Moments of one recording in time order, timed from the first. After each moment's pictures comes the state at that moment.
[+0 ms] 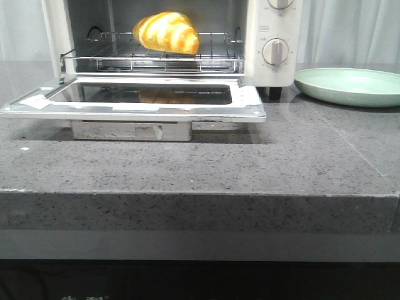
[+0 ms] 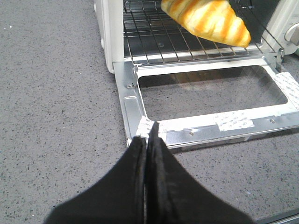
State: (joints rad) left arm -0.32 0.70 -0.73 -0.02 0.55 -0.03; right arm 0.31 0.60 -0.73 -0.12 0.71 0.19
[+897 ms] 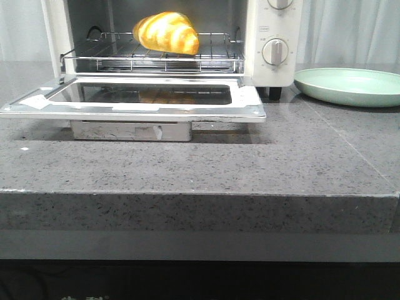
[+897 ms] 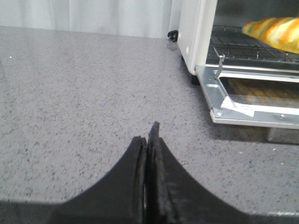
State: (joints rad) left arm -0.05 0.04 -0.06 -0.02 0.19 -0.03; right arm 0.31 0.60 -0.73 -0.12 0.71 0.19
